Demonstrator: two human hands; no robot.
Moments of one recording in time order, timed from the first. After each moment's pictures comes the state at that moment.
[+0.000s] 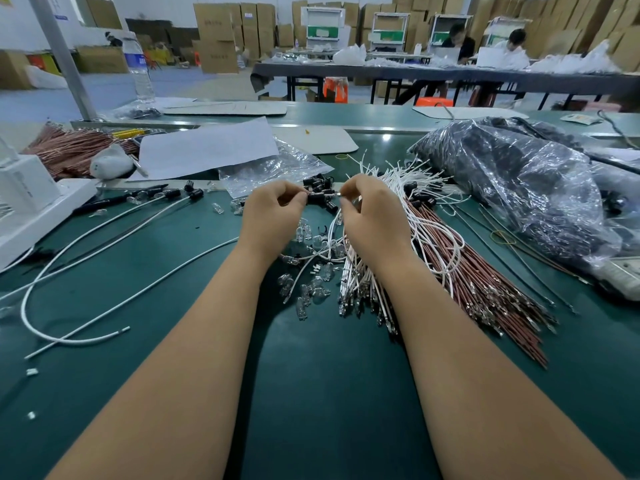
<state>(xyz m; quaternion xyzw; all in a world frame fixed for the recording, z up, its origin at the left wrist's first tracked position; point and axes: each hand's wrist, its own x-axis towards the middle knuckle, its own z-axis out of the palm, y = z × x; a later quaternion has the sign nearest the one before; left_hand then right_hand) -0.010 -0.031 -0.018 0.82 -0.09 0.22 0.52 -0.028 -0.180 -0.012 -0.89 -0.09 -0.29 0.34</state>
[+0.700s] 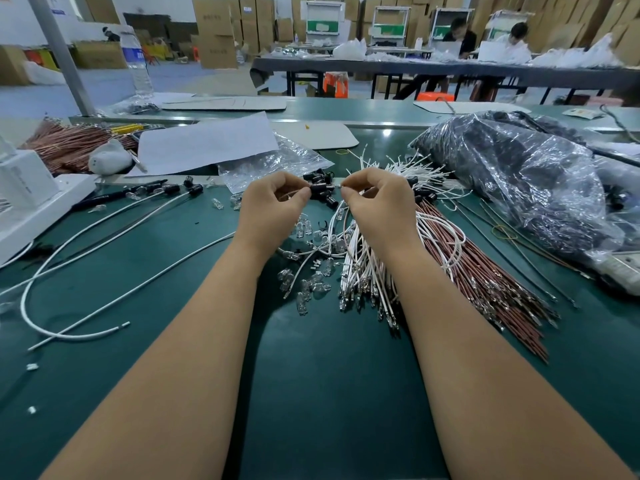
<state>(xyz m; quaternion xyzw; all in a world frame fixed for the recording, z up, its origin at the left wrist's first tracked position) -0.014 -0.029 -0.016 0.79 -0.12 0.20 0.57 -0.024 -0.186 -0.011 -0.83 -0.07 -0.29 0.47</state>
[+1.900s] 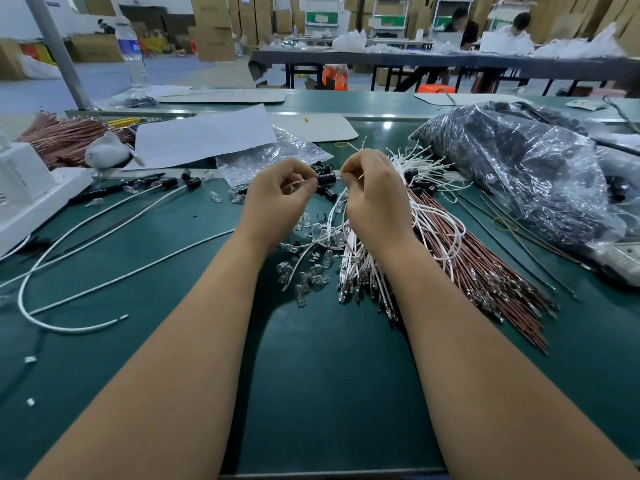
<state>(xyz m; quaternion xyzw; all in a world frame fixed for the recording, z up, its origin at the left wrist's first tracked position) -0.018 -0.034 -0.015 0.80 -0.16 0.19 0.55 -0.031 -0.179 -0.008 -0.86 -0.13 -0.36 0.35</state>
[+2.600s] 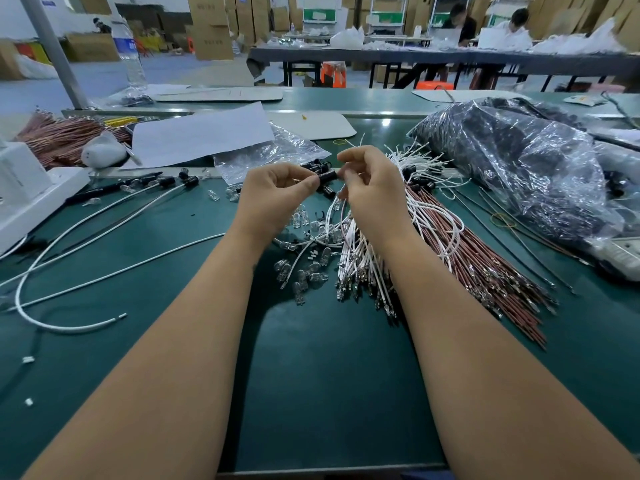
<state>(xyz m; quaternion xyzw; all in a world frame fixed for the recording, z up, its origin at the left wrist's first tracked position) -0.017 -0.032 -0.013 0.76 -0.15 0.16 0.61 -0.031 -0.179 -0.004 -0.79 -0.10 -0.26 0.55</state>
